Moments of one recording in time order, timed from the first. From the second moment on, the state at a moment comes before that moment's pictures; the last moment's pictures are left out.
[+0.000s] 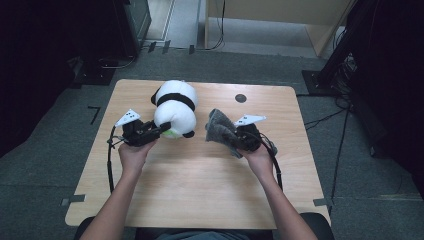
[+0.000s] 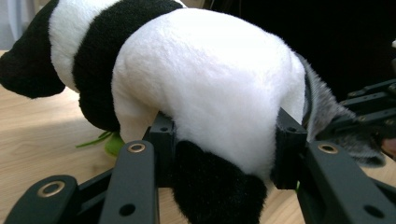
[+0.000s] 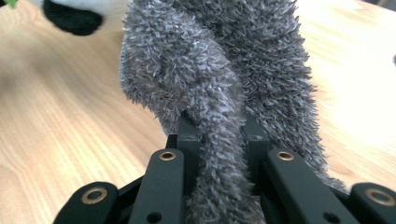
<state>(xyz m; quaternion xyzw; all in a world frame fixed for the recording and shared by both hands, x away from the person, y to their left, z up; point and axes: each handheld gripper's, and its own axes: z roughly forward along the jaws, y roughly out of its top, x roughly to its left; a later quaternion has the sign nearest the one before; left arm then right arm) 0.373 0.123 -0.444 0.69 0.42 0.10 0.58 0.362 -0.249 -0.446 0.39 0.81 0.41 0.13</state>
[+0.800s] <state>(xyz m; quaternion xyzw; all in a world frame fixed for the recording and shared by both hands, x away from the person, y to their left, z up) 0.397 0.171 -0.471 0.70 0.45 0.11 0.54 0.383 -0.320 -0.466 0.49 0.76 0.40 0.15</state>
